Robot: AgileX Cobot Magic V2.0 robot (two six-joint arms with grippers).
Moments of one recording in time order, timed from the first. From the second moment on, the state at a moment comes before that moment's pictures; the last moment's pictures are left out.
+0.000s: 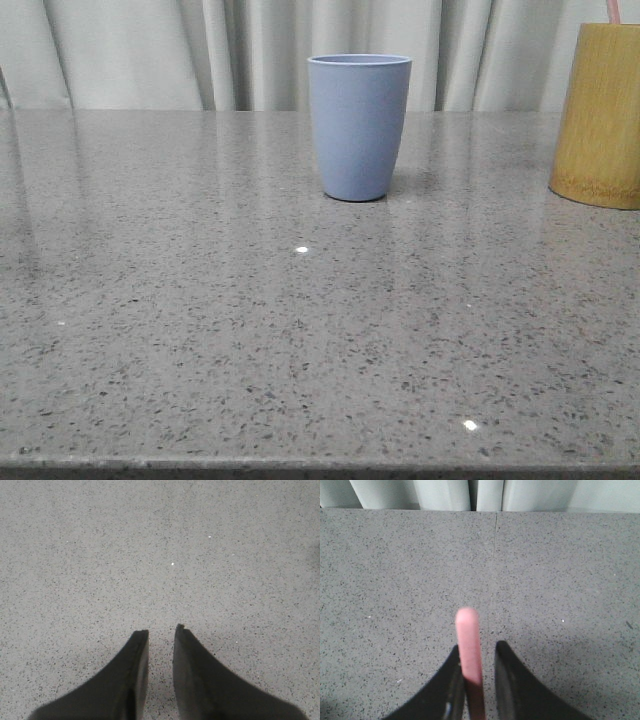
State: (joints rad) left arm -0.16 0.99 -1.24 0.03 1.03 -0.06; right arm 0.07 1.58 -1.45 0.09 0.54 0.04
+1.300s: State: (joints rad) left arm -0.16 0.99 -1.24 0.03 1.03 -0.06; right arm 0.19 1.43 -1.72 0.09 0.60 -0.01
